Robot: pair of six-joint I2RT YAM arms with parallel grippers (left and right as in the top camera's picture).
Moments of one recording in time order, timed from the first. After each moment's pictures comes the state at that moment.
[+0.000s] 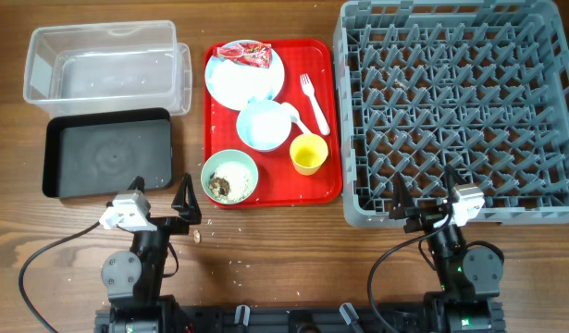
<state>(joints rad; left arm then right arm) 0.08 0.01 0.01 -0.06 0.16 -0.33 0.04 0.02 0.01 0.01 -0.15 0.13</state>
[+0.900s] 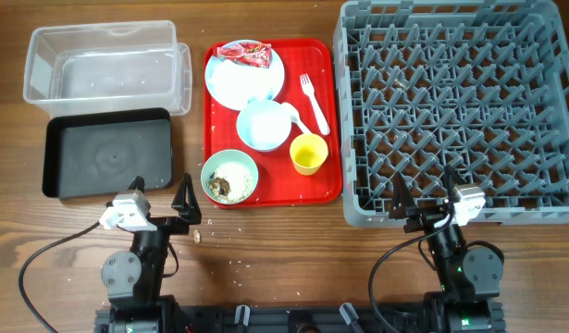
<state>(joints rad) 0.08 0.01 0.01 -0.06 0.16 -0.33 0.04 0.02 0.01 0.01 -0.15 0.16</state>
